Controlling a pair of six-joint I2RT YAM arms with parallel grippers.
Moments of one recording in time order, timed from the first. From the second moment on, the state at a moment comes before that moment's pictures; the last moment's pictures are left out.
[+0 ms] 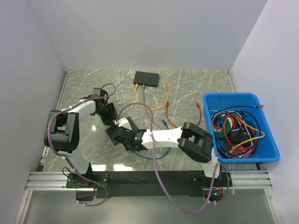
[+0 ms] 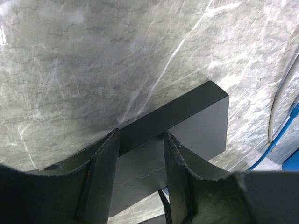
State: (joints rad) left arm -0.14 1.72 1.03 -0.54 0.31 -0.53; right arm 1.23 2.00 1.34 -0.35 0.39 0.57
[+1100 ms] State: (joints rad) left arm -0.16 1.72 1.05 -0.54 0.29 -0.51; right arm 1.15 1.98 1.32 -0.33 0.37 0.50
